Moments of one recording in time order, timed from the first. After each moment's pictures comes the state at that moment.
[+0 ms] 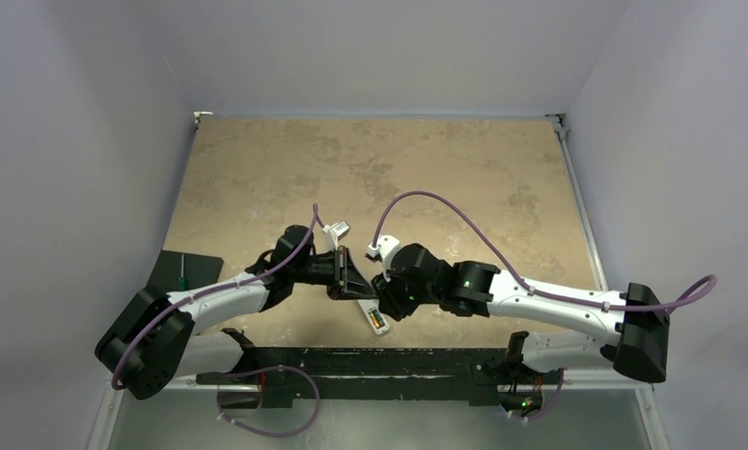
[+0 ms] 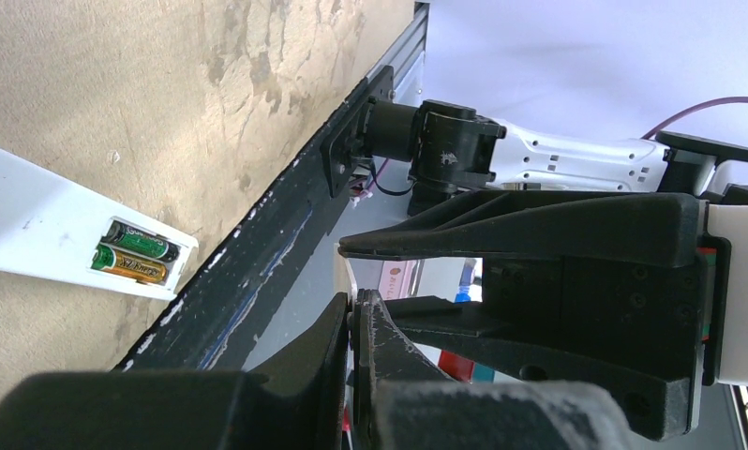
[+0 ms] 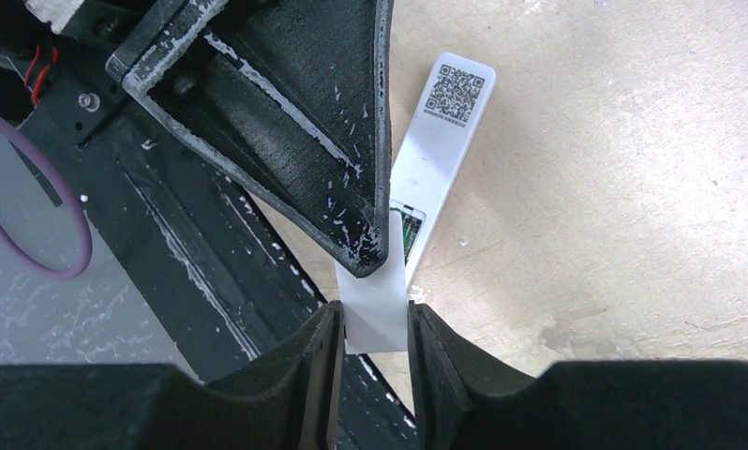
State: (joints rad) left arm -0.63 1.23 0.41 0.35 0.80 -1.19; right arm 1.16 1.19 0.86 -0.47 0.03 0.35
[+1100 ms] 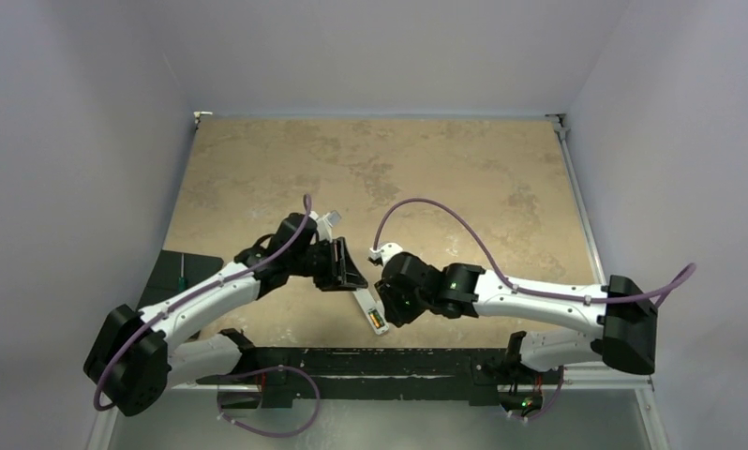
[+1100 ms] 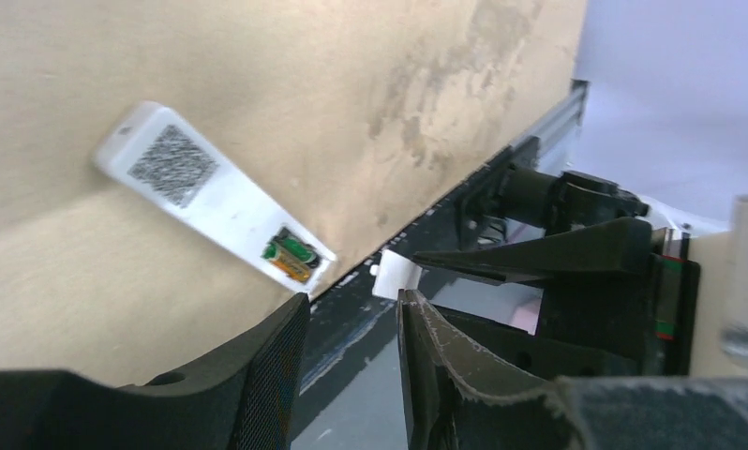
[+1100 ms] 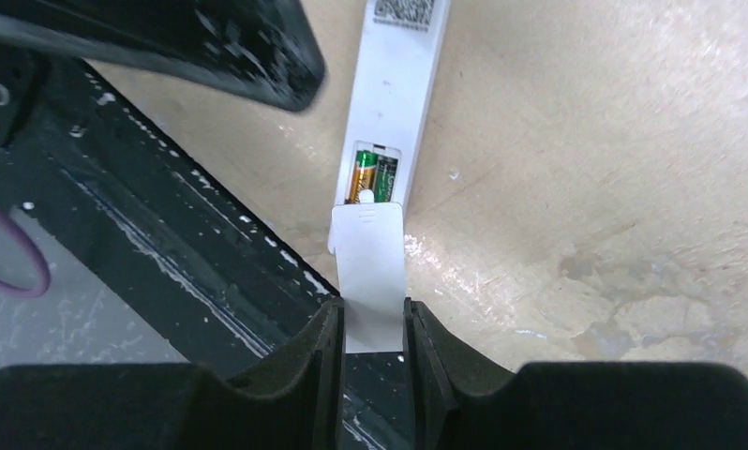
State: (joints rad) left arm -0.63 1.14 0.60 -0.20 0.53 -0.90; right arm 1.19 1.25 0.86 -0.56 0.09 0.52
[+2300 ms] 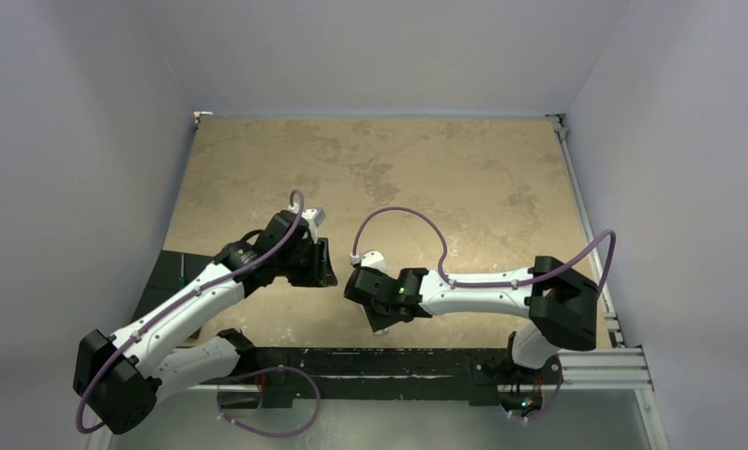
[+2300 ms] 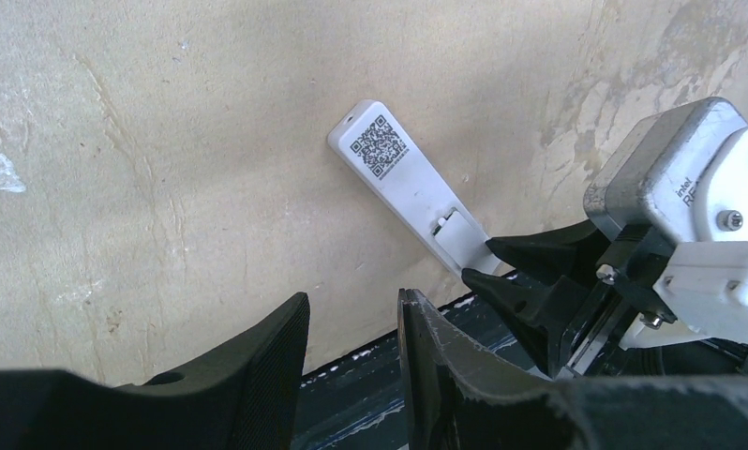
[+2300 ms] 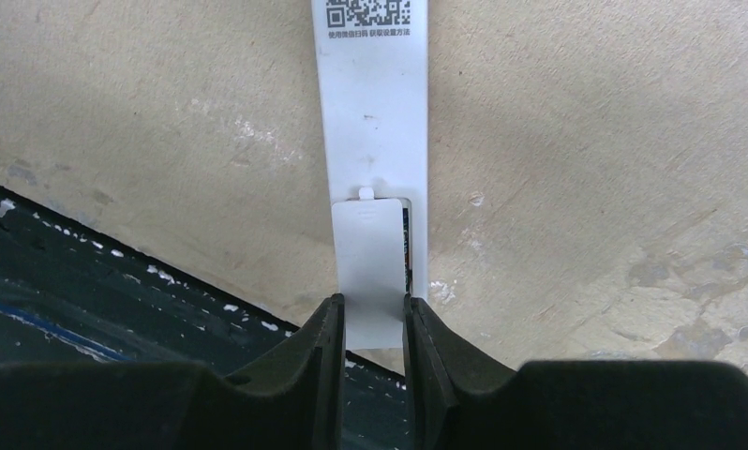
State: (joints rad) left arm -0.63 1.01 0.76 -0.67 0.15 -0.59; right arm 1.28 1.60 1.01 -0.60 0.24 0.80
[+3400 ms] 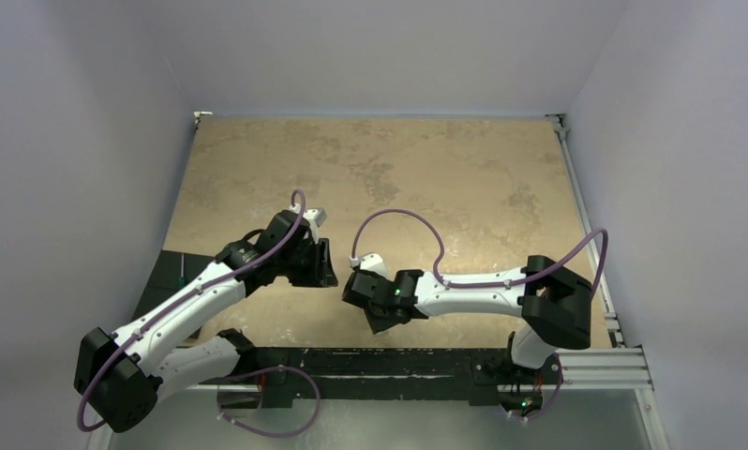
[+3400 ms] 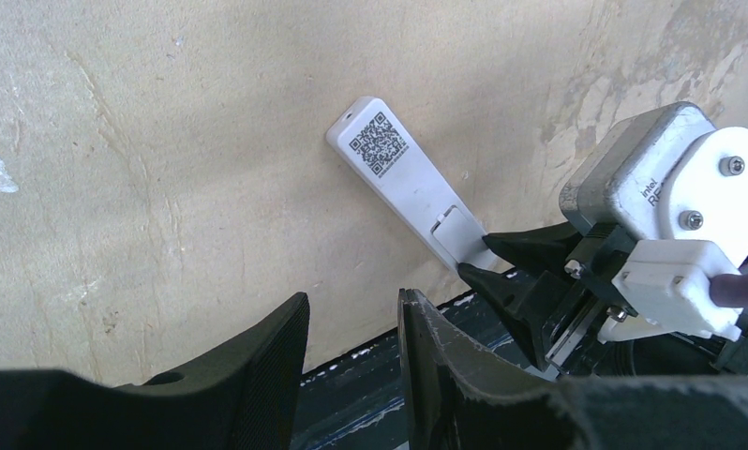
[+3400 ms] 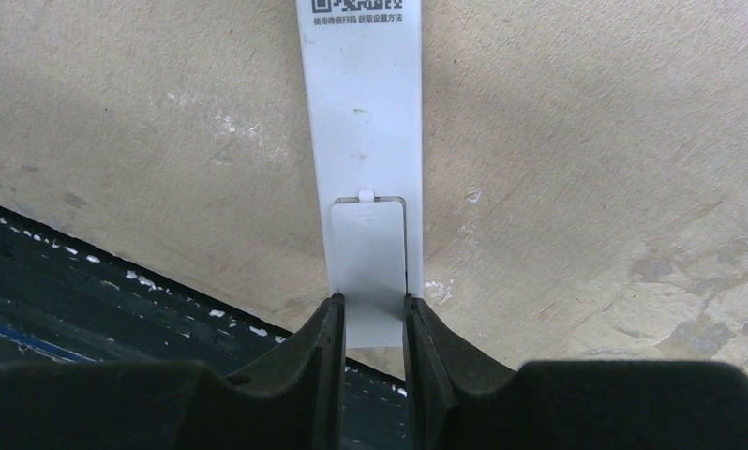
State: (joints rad) left arm -0.63 1.02 0.76 -0.67 0.16 -0.59; right arm 1.29 1.63 1.02 -0.62 0.26 0.82
